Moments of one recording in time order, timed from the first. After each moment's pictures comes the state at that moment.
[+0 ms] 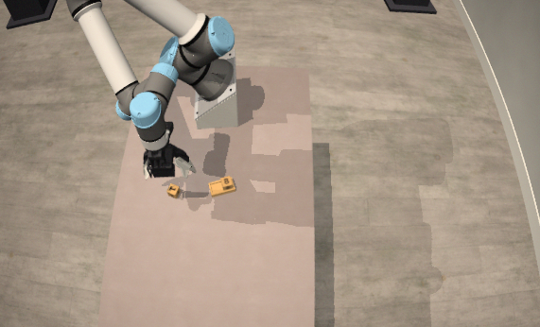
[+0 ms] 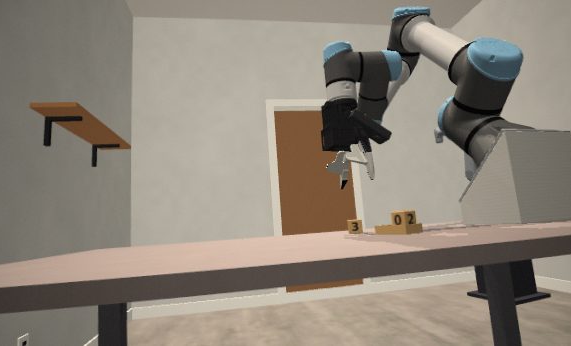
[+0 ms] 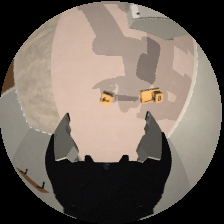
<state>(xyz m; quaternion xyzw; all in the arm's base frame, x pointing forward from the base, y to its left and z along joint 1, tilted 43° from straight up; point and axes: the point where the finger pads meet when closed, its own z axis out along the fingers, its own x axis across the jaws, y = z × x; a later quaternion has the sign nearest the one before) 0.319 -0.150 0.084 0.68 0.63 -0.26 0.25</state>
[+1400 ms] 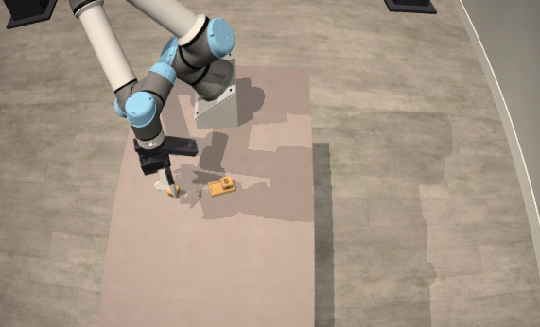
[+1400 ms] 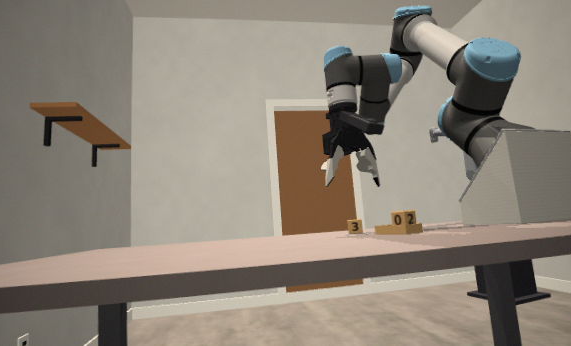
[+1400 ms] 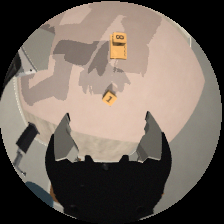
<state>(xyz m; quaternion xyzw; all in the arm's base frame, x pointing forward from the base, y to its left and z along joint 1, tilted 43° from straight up) 0.325 -0.151 0.080 0.93 0.08 -0.05 0.36</state>
